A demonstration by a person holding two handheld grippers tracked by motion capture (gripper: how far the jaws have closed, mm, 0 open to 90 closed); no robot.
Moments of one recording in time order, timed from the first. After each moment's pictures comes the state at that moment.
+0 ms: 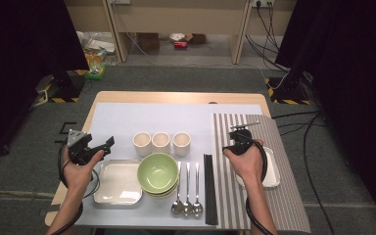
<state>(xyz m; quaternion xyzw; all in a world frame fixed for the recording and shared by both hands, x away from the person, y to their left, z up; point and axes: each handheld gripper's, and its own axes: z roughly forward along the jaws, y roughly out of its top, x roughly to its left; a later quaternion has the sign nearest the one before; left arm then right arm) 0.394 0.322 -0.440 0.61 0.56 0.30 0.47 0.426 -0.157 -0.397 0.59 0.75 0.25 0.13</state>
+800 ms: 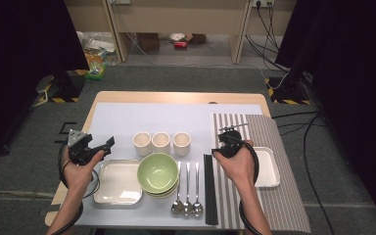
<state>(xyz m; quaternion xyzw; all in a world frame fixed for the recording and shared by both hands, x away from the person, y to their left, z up) 0.394 0.321 -0.440 0.61 0.56 0.30 0.47 0.413 -0.127 -0.387 0.56 0.78 0.27 0.12</state>
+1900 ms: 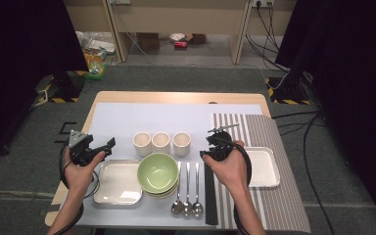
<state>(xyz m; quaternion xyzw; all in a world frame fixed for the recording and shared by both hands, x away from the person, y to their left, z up) 0.392 0.319 -0.441 0.62 0.56 0.30 0.46 0.395 -0.098 -0.371 0.52 0.80 0.29 0.11</state>
